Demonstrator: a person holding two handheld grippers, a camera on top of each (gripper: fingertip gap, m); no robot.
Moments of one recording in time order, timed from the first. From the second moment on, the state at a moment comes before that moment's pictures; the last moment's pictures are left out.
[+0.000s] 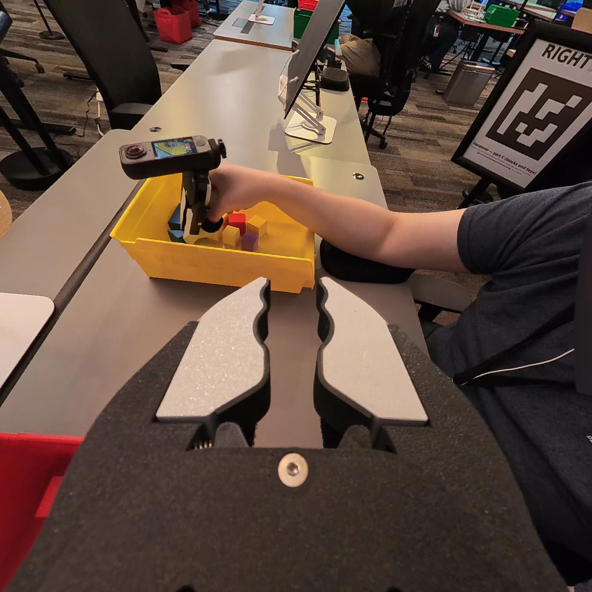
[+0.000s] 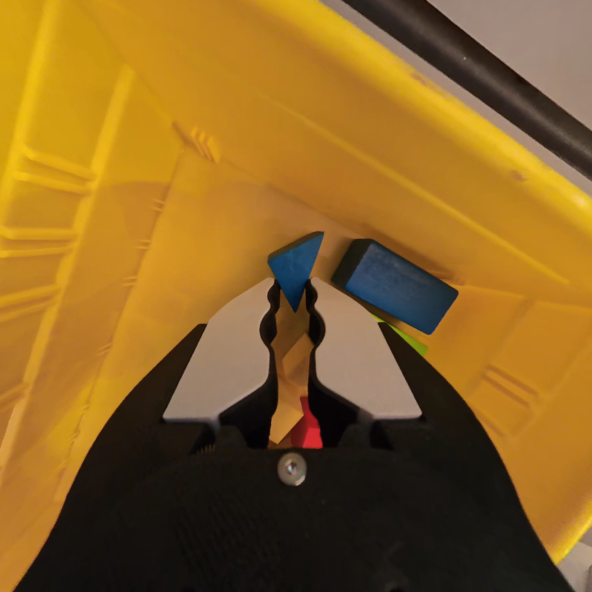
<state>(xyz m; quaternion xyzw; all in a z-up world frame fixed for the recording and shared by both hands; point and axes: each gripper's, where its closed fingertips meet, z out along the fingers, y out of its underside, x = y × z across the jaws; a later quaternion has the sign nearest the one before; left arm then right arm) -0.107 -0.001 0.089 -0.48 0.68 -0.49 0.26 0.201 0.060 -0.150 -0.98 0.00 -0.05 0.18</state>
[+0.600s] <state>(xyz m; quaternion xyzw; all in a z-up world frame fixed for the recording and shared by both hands) -0.133 0.087 0.071 -0.60 0.62 -0.37 0.34 0.174 0.062 -0.084 -0.96 -0.07 -0.03 0.26</state>
